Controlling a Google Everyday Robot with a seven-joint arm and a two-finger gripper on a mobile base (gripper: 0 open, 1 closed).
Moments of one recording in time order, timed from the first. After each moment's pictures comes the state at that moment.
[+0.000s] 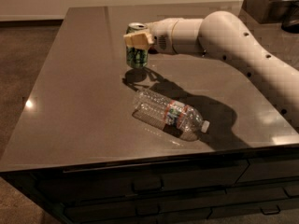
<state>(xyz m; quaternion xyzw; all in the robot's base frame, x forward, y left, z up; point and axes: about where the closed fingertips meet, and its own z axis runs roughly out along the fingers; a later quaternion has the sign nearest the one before) 0.690 0.008 0.955 -0.72 -0.33 -0.56 0.25</state>
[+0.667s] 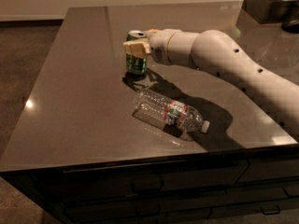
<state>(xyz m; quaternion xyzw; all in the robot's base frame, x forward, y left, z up) 0.689 0.010 0.933 -0.72 -0.31 -0.58 0.23</state>
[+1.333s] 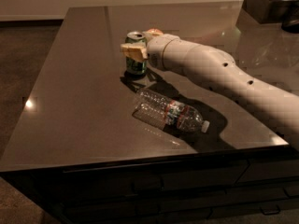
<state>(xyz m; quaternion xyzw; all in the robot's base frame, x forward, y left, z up) 0.693 0.012 0.928 -0.70 -0.30 -0.62 0.19</state>
